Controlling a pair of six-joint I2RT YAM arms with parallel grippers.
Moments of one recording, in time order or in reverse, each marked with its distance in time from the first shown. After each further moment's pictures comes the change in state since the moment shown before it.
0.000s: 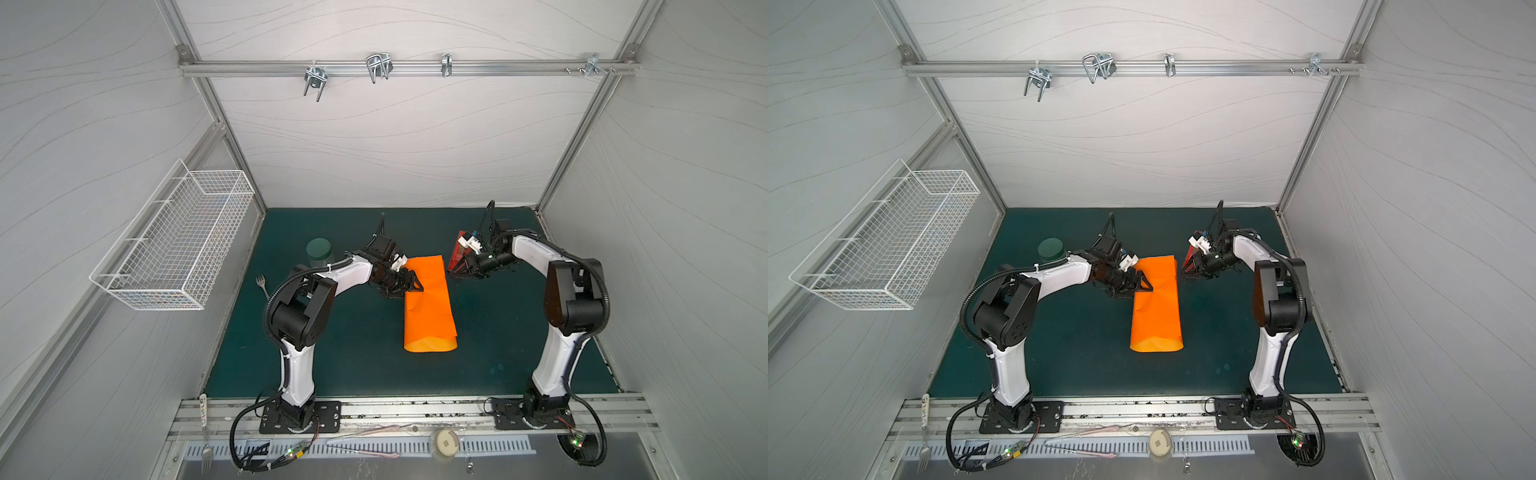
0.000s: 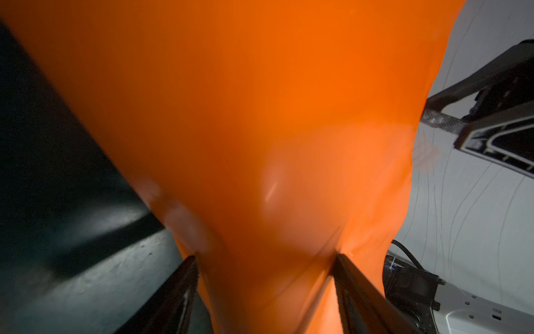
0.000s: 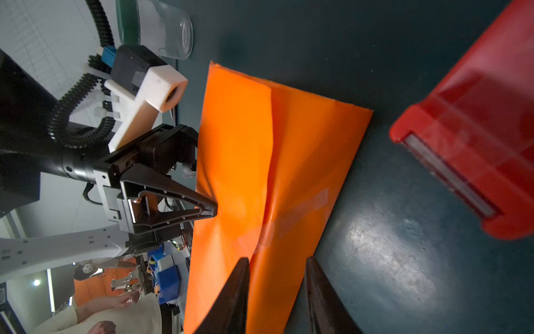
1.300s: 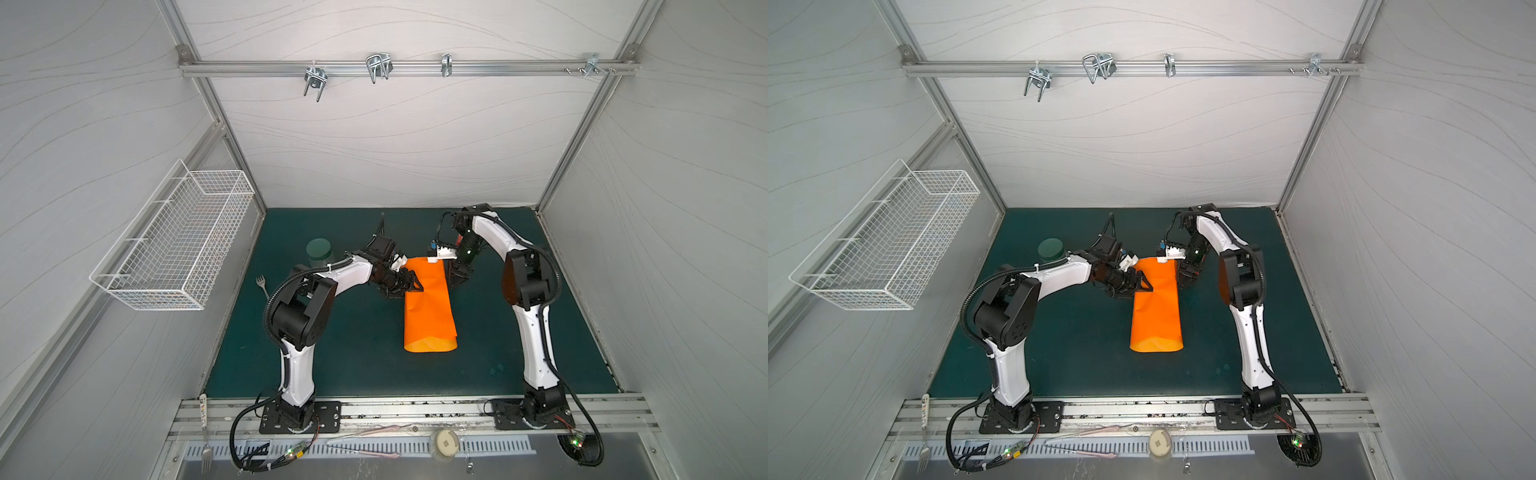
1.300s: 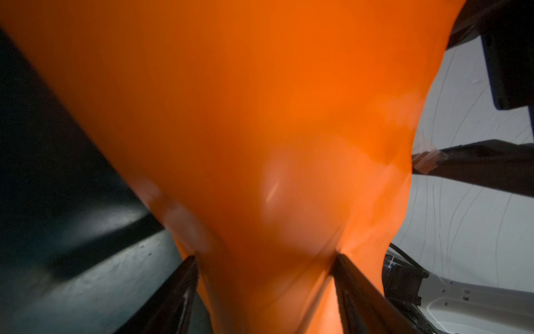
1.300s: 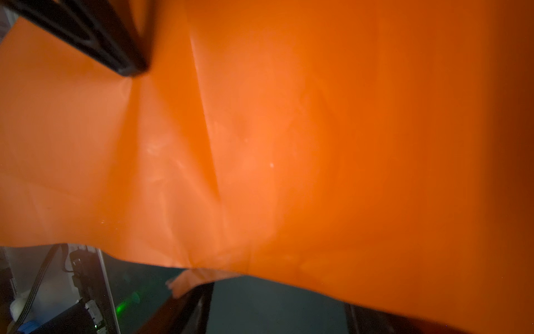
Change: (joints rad) left arm 0.001 0.002 0.000 0.000 0.007 -0.001; right arm 0.182 0.424 0.706 -0.697 0.486 -1.106
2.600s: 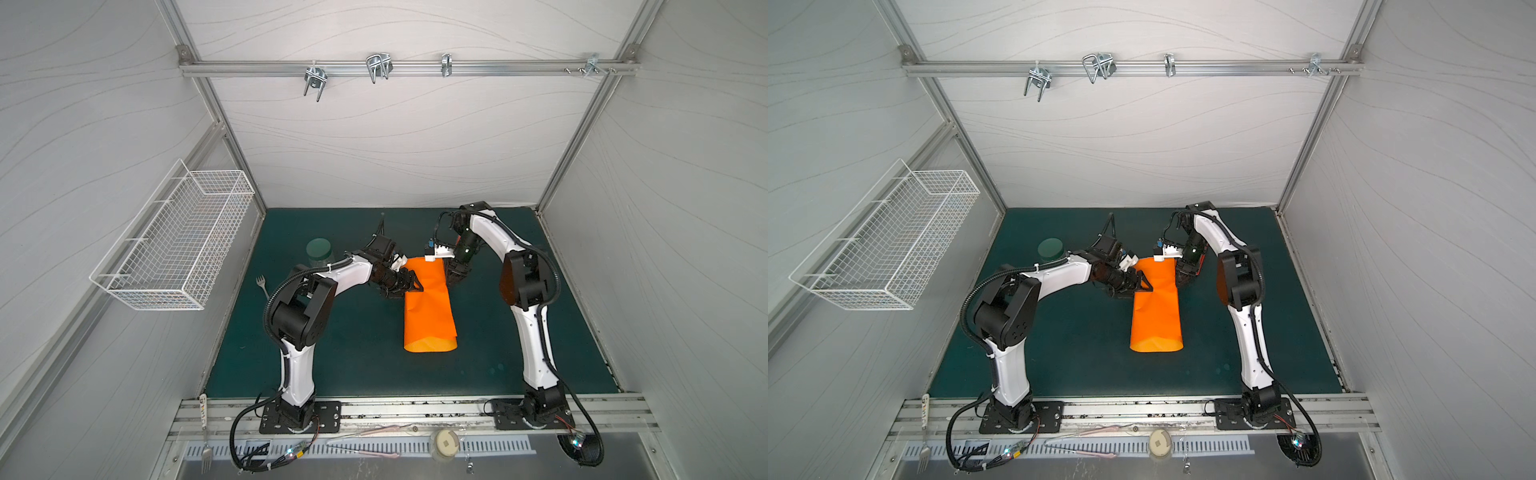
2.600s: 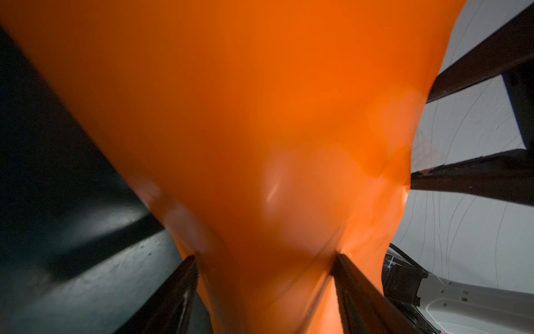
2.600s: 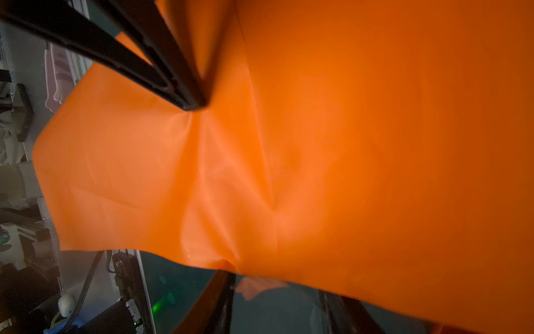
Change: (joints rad) left arm 0.001 0.000 0.000 0.000 0.001 0.000; right arm 0.029 0.010 0.047 -0.072 -0.056 0.047
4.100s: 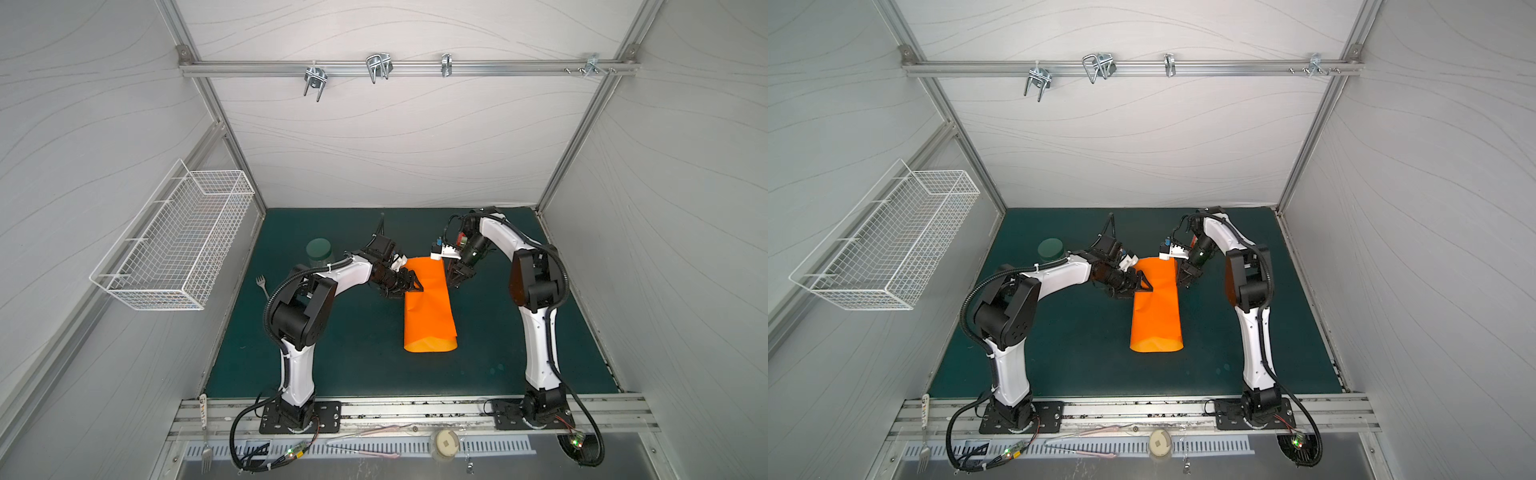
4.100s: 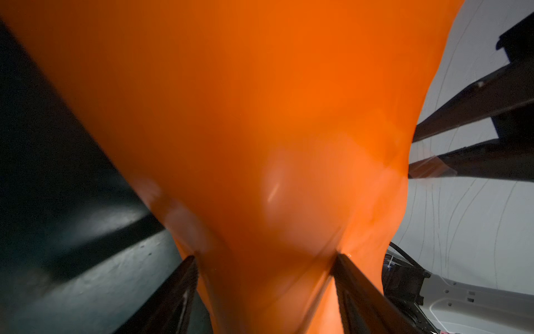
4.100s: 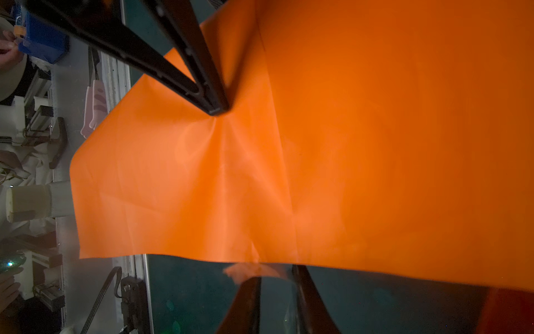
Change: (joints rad) left arm 0.002 0.000 0.000 -0.001 0.002 0.001; right arm -0.052 -0.076 -0.162 0.074 -0.138 -0.019
